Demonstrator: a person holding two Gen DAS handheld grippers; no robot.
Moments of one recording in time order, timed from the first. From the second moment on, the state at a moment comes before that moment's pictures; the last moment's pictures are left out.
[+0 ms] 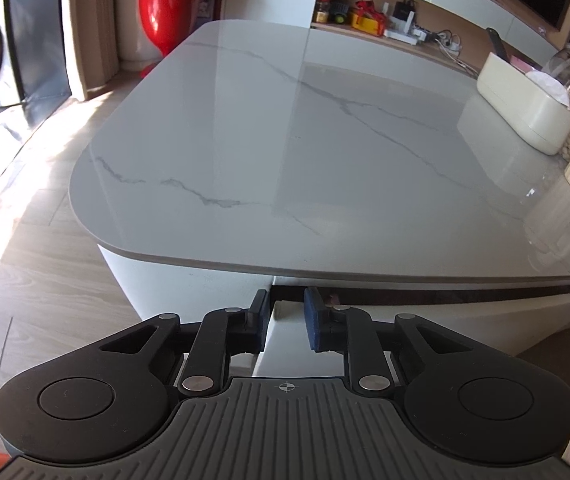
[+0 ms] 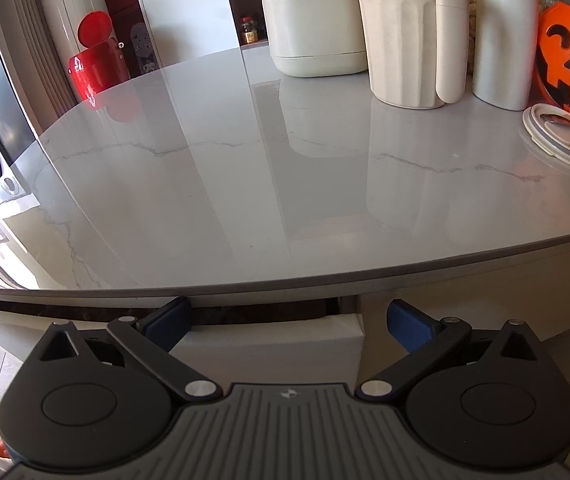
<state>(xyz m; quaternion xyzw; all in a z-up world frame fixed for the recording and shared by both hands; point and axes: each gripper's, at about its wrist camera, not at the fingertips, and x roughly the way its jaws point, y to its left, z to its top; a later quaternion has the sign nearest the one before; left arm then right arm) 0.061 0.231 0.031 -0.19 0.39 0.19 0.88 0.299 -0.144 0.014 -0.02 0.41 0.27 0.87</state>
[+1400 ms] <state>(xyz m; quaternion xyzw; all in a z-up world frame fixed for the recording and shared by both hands) 0.138 0.131 0.022 -0.15 0.42 0.17 0.88 0.259 -0.068 0.028 -0.09 0.44 0.29 0.85</state>
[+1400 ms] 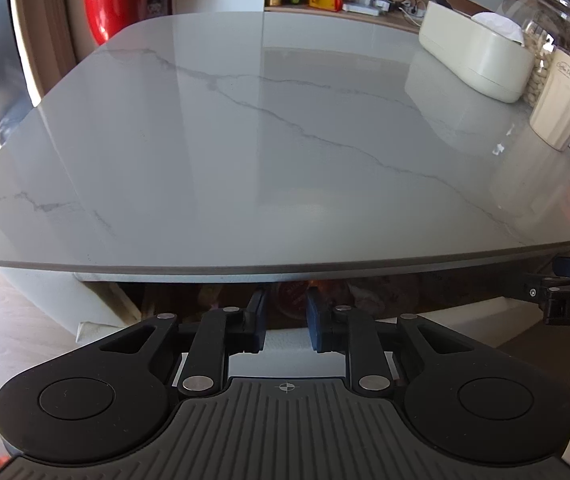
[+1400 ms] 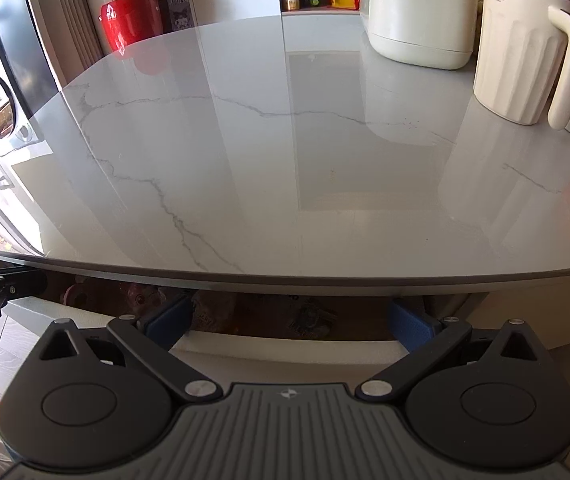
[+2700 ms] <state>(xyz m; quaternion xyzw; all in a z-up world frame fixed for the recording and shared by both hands) 0.029 0.117 0.050 -0.08 0.45 0.17 0.87 0.166 -0.137 0.019 -0.07 0.52 0.32 0.79</state>
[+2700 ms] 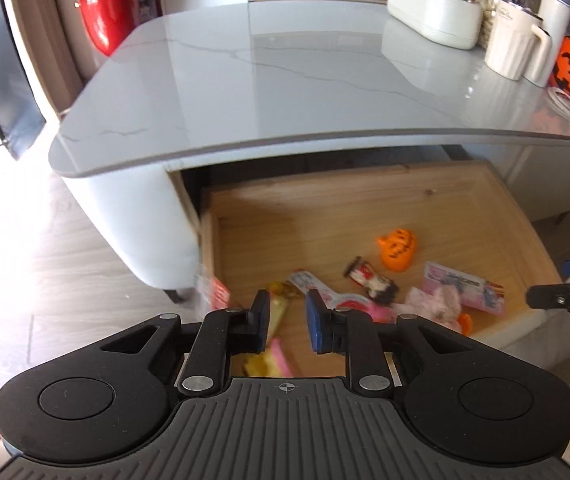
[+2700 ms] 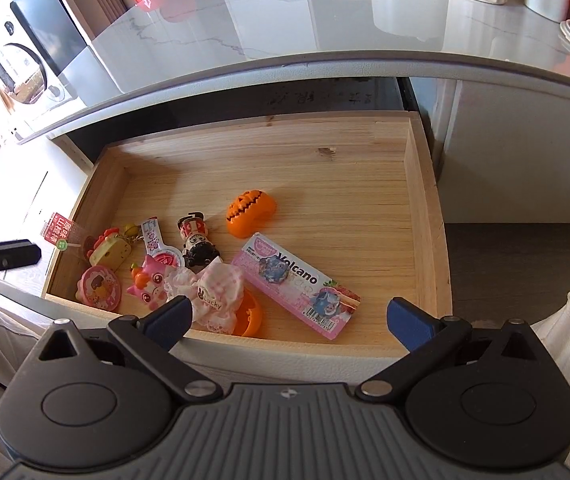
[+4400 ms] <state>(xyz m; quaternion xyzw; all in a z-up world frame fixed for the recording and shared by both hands) 0.076 0.132 0.035 -0.13 0.47 -0.01 0.87 0.227 0.039 -0.082 -0.41 0.41 0.49 0.65</state>
